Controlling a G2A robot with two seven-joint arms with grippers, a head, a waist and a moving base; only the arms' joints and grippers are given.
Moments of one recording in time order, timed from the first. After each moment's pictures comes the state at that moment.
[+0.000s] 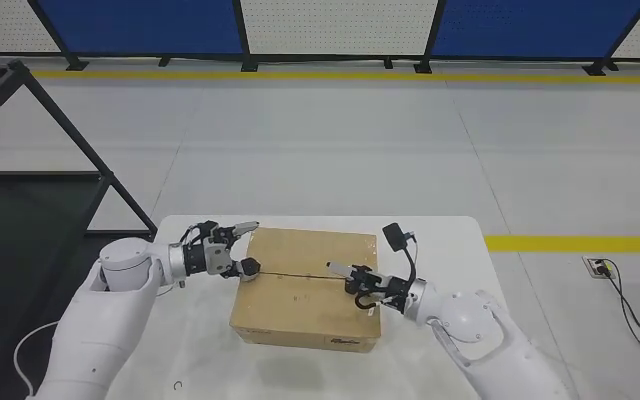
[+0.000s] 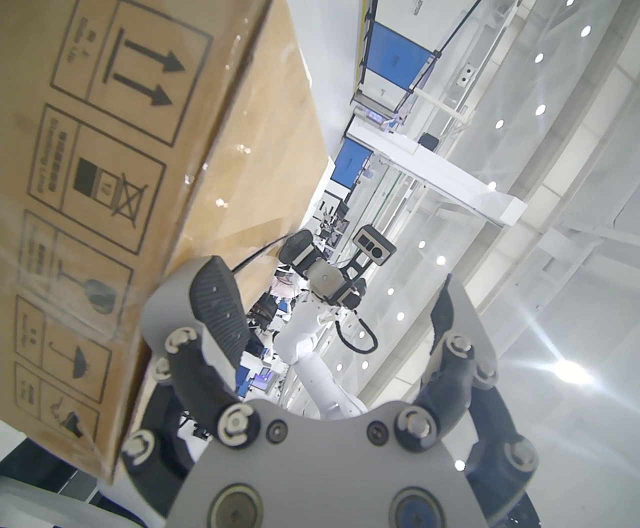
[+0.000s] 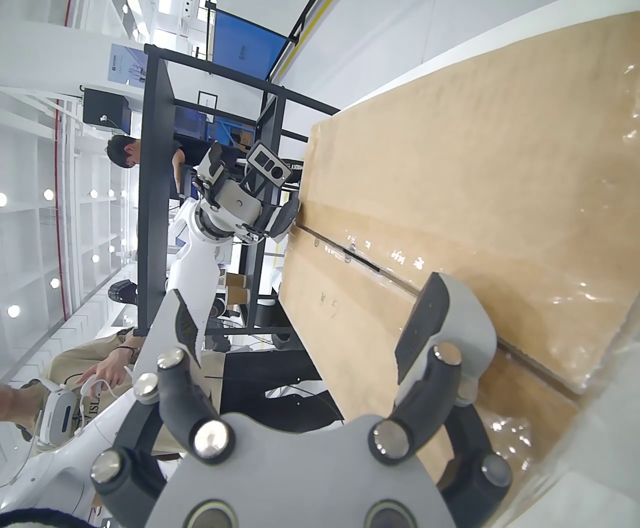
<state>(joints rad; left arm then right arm) 0.49 -1.09 -1.19 -0.90 -0.49 0.33 -1.22 -0.77 -1.15 1.00 -1.52 0.12 0.04 0.64</state>
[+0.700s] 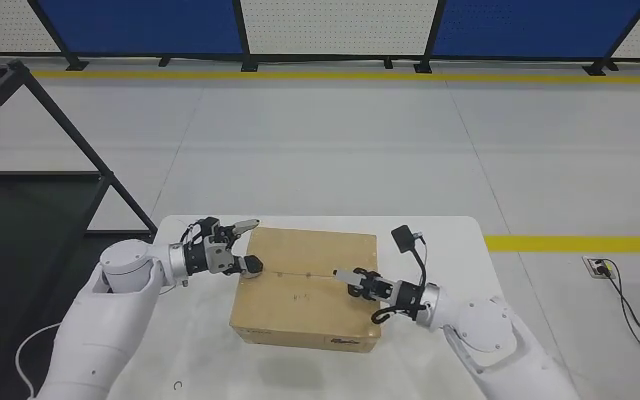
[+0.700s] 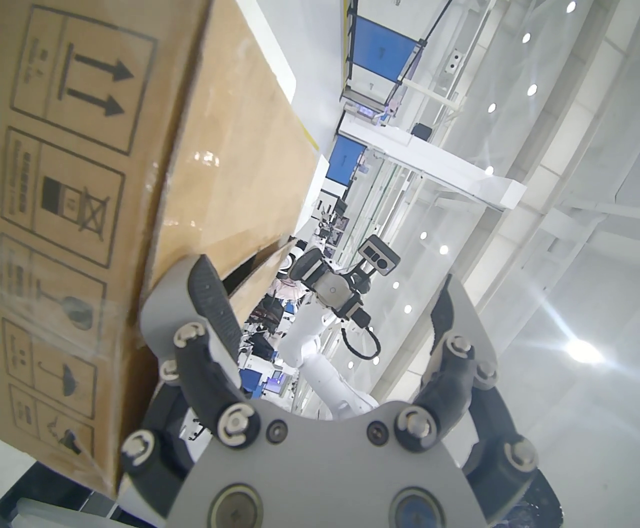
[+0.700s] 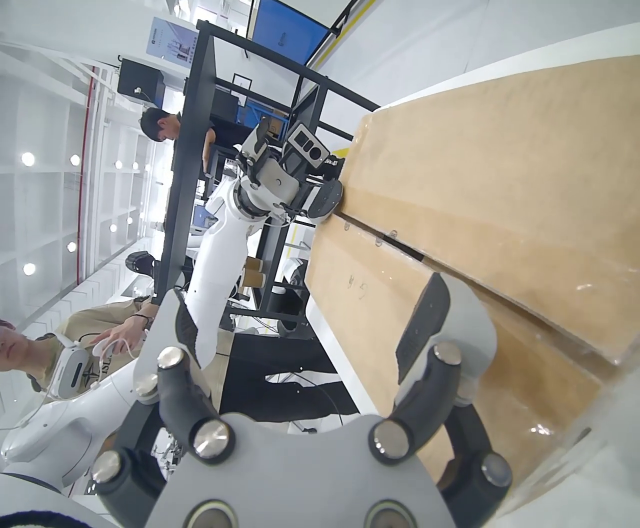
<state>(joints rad) 0.50 -1.09 -1.18 -0.92 -0.54 0.25 -1.19 -0.85 -1.14 1.09 -1.59 0.11 -0.07 0.72</state>
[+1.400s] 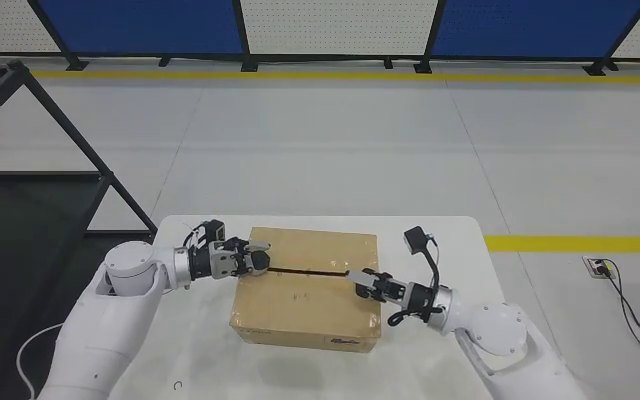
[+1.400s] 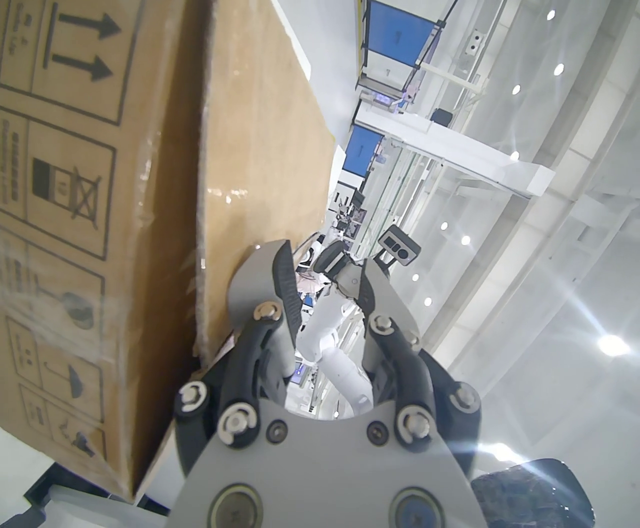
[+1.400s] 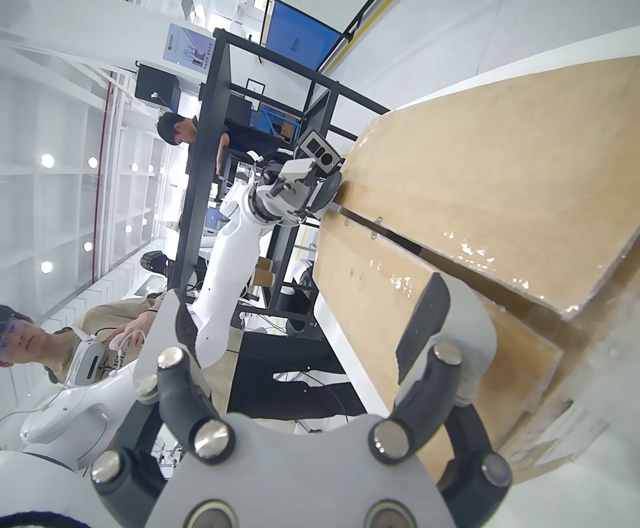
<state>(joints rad) 0.52 -1.08 -1.16 -0.95 -0.48 0.23 -1.22 -0.89 -1.13 1.16 -1.60 0.15 -0.12 0.76</state>
